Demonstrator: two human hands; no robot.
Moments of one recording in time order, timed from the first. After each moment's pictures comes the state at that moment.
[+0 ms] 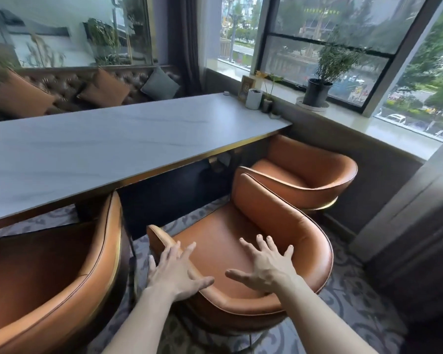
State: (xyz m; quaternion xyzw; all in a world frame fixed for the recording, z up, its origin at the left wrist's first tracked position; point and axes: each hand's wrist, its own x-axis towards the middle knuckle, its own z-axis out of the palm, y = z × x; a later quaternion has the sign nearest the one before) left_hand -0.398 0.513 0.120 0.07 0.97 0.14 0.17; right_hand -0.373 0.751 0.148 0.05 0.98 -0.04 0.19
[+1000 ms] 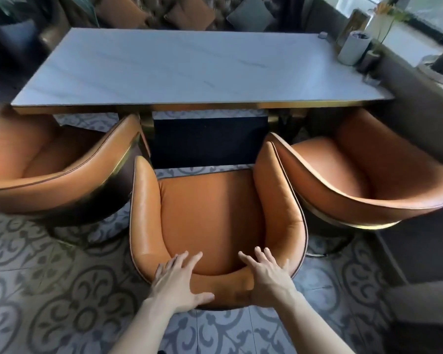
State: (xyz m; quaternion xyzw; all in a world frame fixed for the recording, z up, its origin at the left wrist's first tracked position) left_hand -0.374 0.861 0.018 -0.15 0.93 0.20 0.26; right_hand -0.474 1.082 0.020 -0.24 0.92 -0.02 0.32
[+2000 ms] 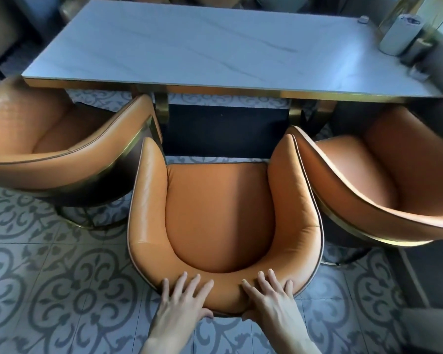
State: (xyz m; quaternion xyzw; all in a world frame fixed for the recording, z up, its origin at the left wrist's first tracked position) left_hand -0.351 0.889 -0.054 -0.08 0.97 0.10 0.21; right_hand -0.464 1.105 -0.062 -0.33 0.91 0.01 0.24
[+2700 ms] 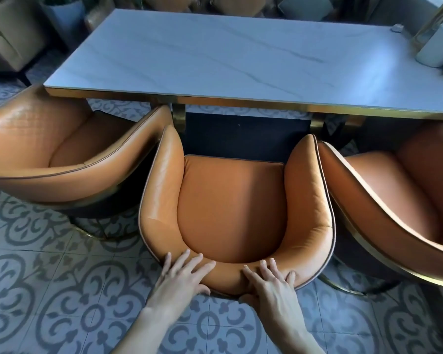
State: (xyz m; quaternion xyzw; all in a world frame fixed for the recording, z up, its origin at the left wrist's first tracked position) left_hand -0.431 0.769 -0.066 -0.06 0.98 0.11 0.15; right_hand -0.534 0.992 -0.070 -0.35 0.92 -0.06 0.15
